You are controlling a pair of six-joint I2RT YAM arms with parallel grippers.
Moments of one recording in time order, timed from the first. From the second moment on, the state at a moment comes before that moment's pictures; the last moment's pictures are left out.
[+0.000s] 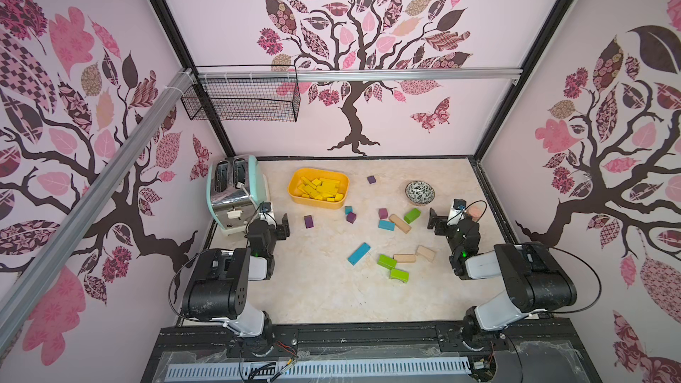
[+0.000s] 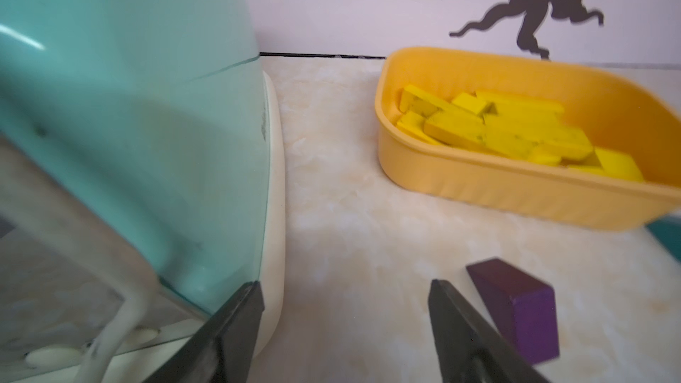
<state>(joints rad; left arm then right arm) 0.03 1.56 0.36 0.90 -0.01 -0.02 0.05 1.56 0.29 1.06 0.09 0.08</state>
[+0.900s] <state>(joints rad) 0.03 1.56 0.38 0.86 -0.02 -0.04 0.05 1.56 0.29 1.04 0.11 0.08</state>
